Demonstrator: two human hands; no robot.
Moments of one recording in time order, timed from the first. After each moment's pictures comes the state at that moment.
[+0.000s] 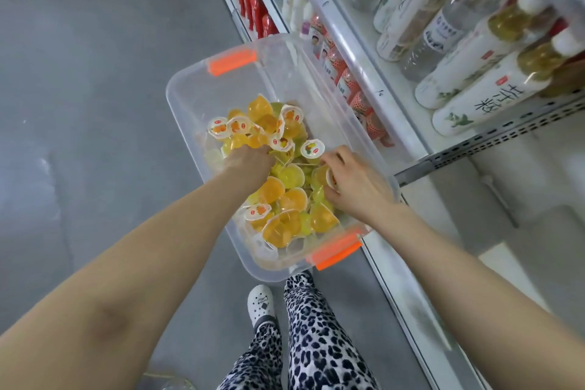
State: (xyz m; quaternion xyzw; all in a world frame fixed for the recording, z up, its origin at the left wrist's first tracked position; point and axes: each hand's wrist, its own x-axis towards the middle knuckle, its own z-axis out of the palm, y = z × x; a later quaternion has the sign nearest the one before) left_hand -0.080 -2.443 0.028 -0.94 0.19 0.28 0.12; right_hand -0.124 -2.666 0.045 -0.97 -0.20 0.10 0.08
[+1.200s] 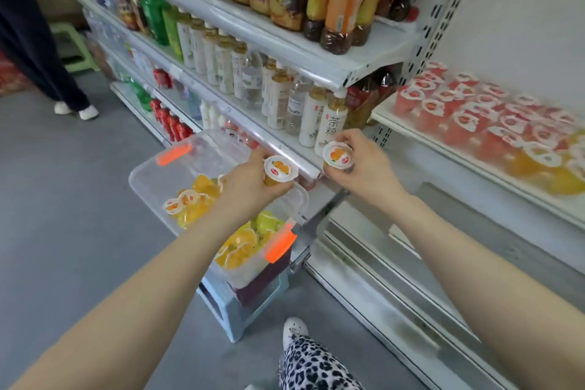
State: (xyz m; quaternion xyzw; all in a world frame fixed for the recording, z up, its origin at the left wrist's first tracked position) left_hand -0.195 -2.517 0.199 -0.90 0.23 0.00 -0.37; right_hand -0.257 -2.744 0.226 -0.95 0.03 -0.17 0.26
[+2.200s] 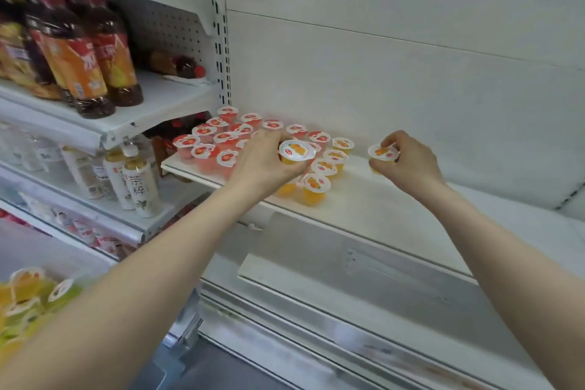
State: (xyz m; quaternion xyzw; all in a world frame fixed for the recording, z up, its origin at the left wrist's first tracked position) left_hand -0.346 -2.896 0.339 -0.80 0.43 -0.06 -0.41; right_hand -0.502 -3.123 0.331 -0.88 0.35 -0.26 0.16
